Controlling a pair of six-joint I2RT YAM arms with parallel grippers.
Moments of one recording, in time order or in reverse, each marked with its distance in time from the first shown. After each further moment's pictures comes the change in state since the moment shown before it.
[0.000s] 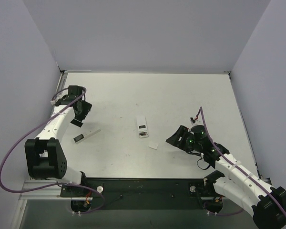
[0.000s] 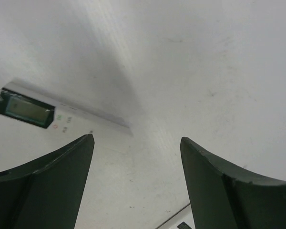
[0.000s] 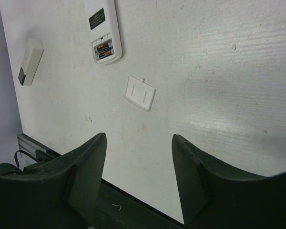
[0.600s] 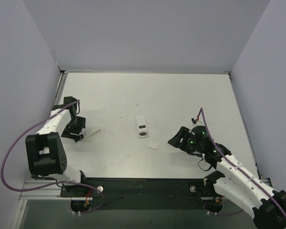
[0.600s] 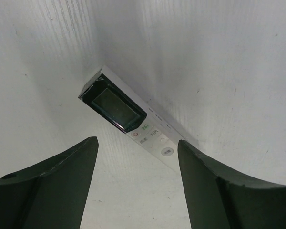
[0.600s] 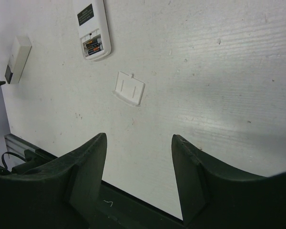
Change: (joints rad) left arm 0.156 0.058 -0.109 -0.218 0.036 -0.213; right arm 0.000 -0.034 0.012 -0.084 0.026 -0.032
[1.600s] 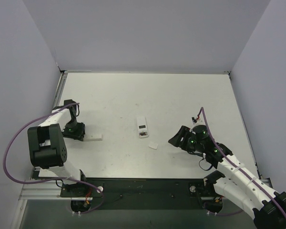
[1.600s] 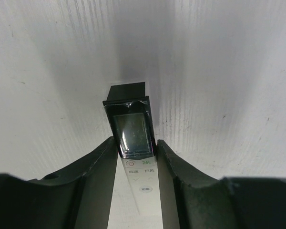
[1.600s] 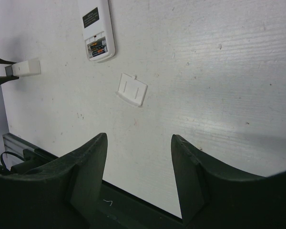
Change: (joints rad) left arm 0.049 0.108 -0.020 0.030 0.041 -0.019; right arm 0.000 -0.013 0.031 -0.032 0.008 -0.024
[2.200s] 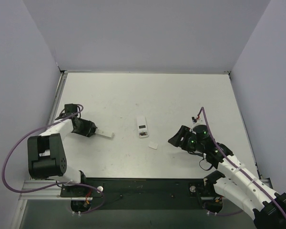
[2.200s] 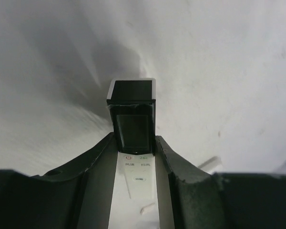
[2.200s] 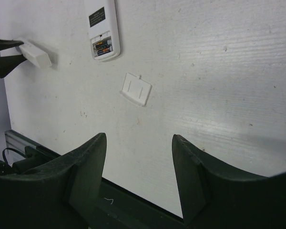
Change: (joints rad) left arm -0.014 -0.118 -0.168 0.314 0.282 0.148; right arm 0.000 -0.006 0.001 0.000 -0.002 -0.006
